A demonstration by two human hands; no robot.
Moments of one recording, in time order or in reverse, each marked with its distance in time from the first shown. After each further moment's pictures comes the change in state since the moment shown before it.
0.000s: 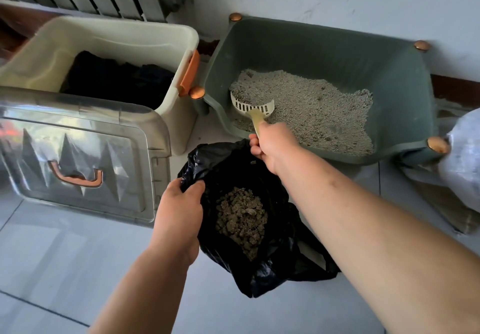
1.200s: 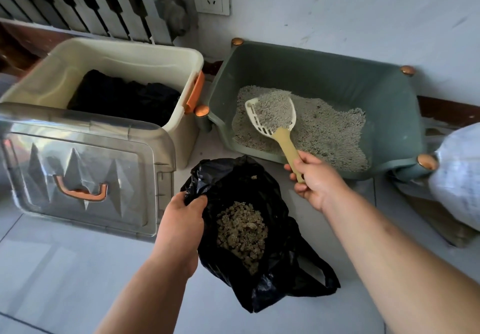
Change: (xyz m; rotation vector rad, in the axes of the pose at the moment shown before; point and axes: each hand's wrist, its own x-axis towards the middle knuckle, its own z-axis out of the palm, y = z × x) left_hand -0.002 0.006 -0.007 0.043 -0.044 -0.032; right_hand -0.018 0.020 -0.085 0.125 -0.032 -0.069
